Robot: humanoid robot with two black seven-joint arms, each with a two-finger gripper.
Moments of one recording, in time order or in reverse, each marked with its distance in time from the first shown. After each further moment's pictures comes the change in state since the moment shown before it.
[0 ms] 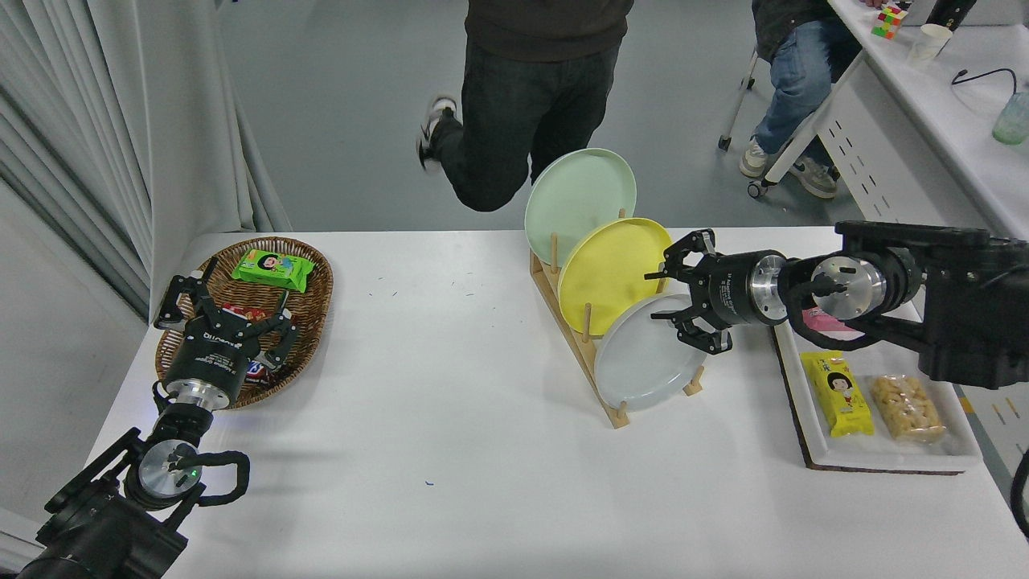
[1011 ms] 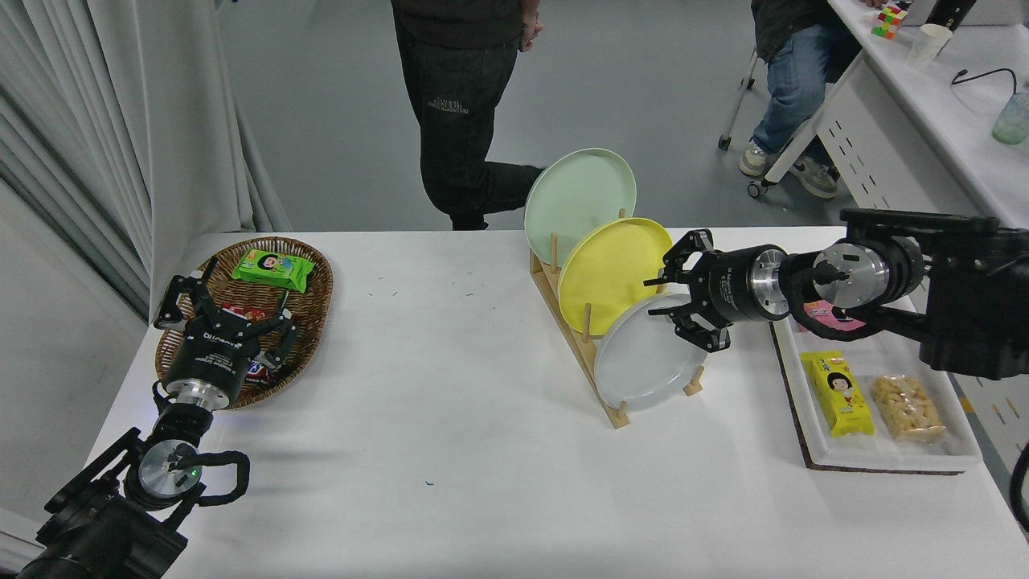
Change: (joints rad) left arm 0.001 0.000 0.000 0.000 0.000 0.000 0.000; right arm 0.020 -0.004 -0.002 0.005 0.035 -0.003 -0.059
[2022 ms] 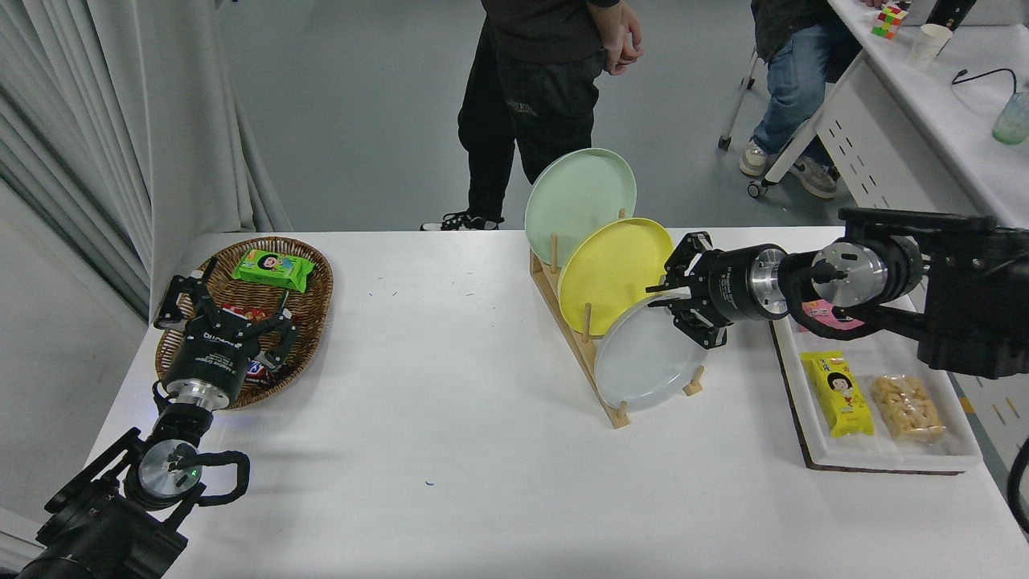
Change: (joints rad) left arm -0.001 0.000 0.000 0.000 0.000 0.000 0.000; right arm 0.001 0.002 -0.001 -0.003 0.003 -0.011 -0.001
